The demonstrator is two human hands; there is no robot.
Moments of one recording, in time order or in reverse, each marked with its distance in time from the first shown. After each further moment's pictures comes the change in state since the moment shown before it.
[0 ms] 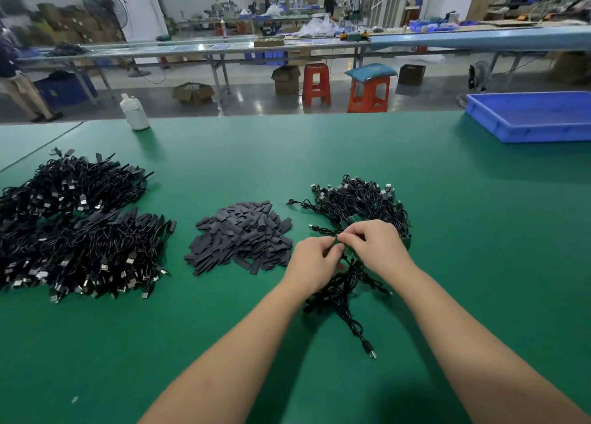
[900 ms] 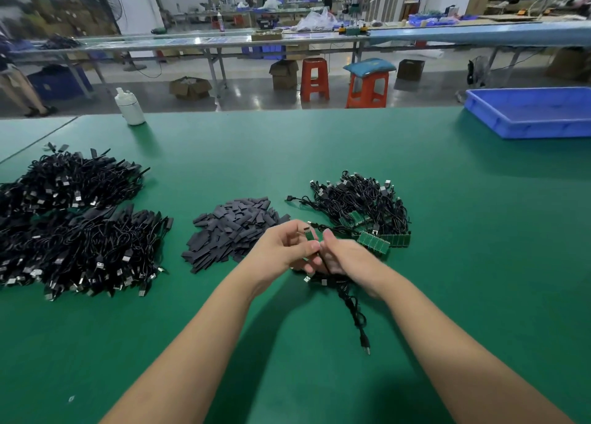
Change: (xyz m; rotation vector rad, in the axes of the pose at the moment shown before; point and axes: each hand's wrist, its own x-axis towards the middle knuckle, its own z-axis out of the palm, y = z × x) left_hand -0.013 -0.016 -0.059 -0.702 -0.221 0.014; right_hand -0.013 -0.011 0.040 0.709 -0.477 0.187
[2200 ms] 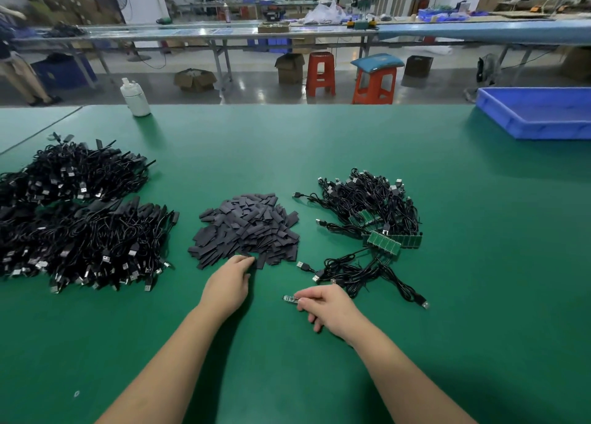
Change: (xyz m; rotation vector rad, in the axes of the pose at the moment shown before) left_hand -0.029 -0.108 -0.111 1.266 0.309 -0.214; right_hand 0.003 0.070 0.067 -0.059 0.042 0.139
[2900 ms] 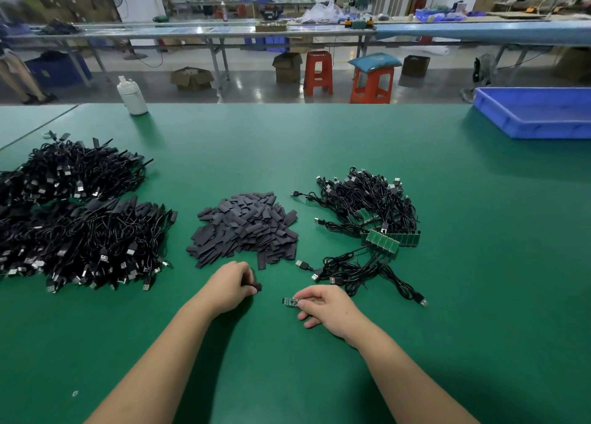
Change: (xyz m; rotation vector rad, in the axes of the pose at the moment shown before) left_hand -0.003 0.007 -0.022 -0.050 -0.254 -0.012; right_hand -0.001 0.004 0.001 0.070 -0.031 -0.003
